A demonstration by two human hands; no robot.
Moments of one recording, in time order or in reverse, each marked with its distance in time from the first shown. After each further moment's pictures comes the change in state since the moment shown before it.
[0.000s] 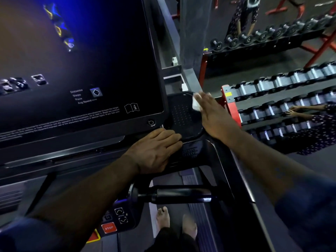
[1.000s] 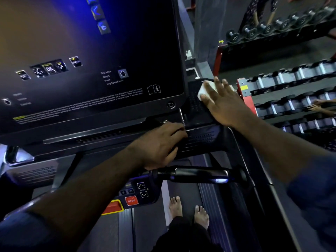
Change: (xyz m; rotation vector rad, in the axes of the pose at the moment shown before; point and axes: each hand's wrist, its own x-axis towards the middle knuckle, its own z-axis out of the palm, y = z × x) left_hand -0.043 0.012 -0.030 -0.310 -0.186 -0.175; right_hand -0.004 -0.020 0.008 -0.203 -0.106 0.041
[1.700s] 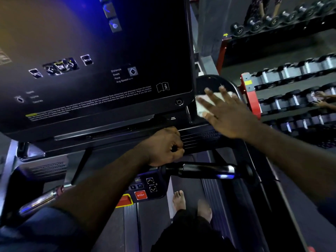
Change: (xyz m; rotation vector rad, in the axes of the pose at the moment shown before) left_hand -0.009 -0.002 0.006 -0.334 -0.059 -0.150; right_hand -0.037 -0.016 0.002 -0.209 -0.082 -0.171
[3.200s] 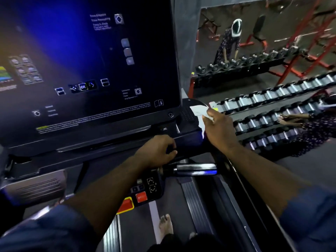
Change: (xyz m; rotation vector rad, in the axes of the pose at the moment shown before) left_hand -0.019 0.019 -0.014 0.013 0.087 -0.123; right_hand -0.066 -0.061 -0.035 0.591 0.633 0.437
